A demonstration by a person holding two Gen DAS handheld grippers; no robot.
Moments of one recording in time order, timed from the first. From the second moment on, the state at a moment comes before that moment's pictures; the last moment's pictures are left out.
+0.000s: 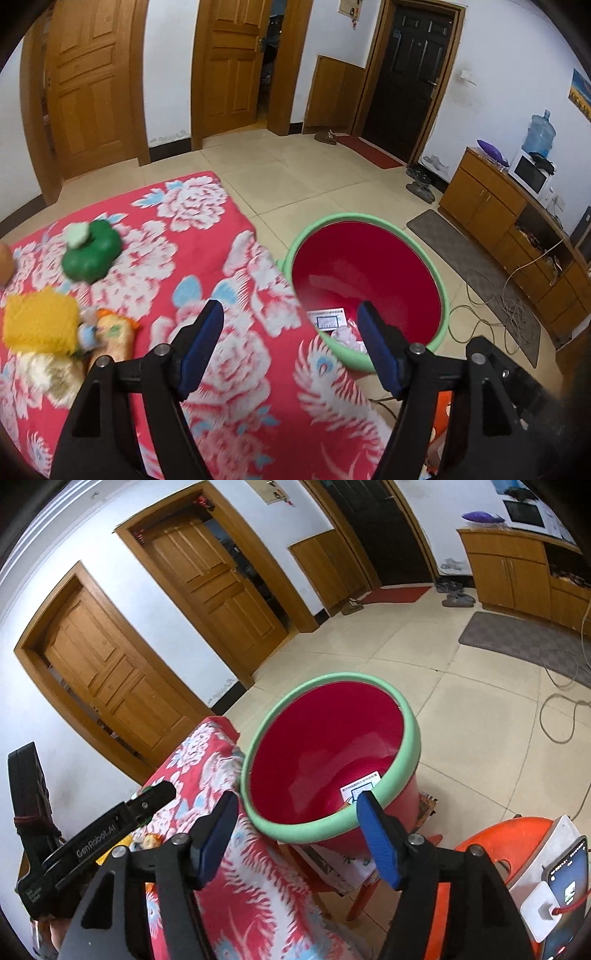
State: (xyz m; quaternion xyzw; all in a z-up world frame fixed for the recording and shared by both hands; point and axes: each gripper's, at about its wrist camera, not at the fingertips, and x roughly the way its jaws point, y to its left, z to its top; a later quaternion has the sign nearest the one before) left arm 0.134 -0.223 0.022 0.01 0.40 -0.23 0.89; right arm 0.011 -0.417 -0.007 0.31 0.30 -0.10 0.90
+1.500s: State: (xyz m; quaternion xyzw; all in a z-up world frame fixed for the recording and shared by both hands) left arm 0.092 -0.003 0.022 -0.06 0.38 -0.06 0.92; right arm 0.009 -0.271 0.017 0.22 0.34 0.03 0.91
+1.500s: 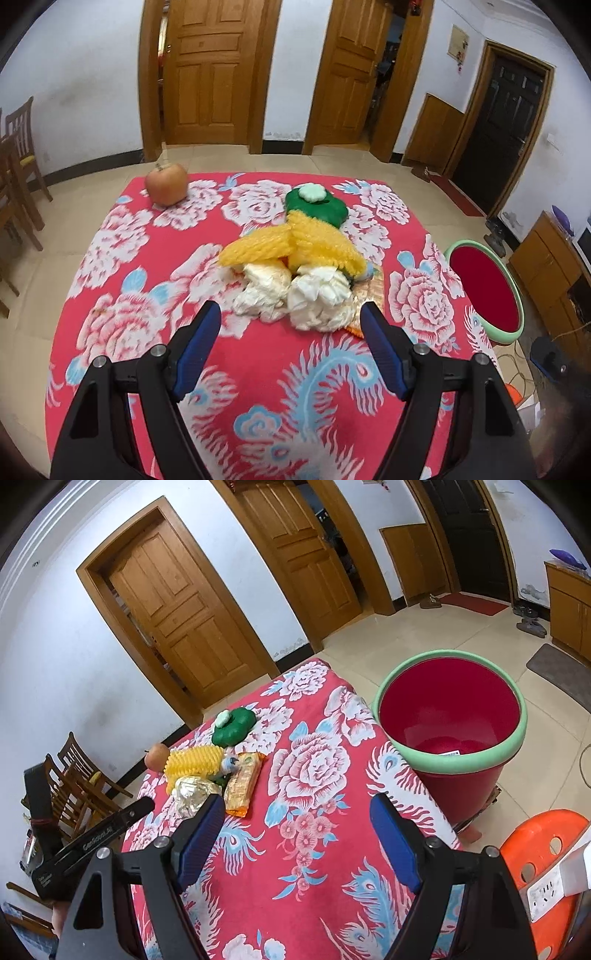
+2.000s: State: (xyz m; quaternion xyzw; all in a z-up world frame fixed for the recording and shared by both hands) left arm 0.170 -0.034 0.019 0.00 0.39 -0.06 0.92; right arm 0.035 -0.280 0.005 0.23 0.37 0.02 0.90
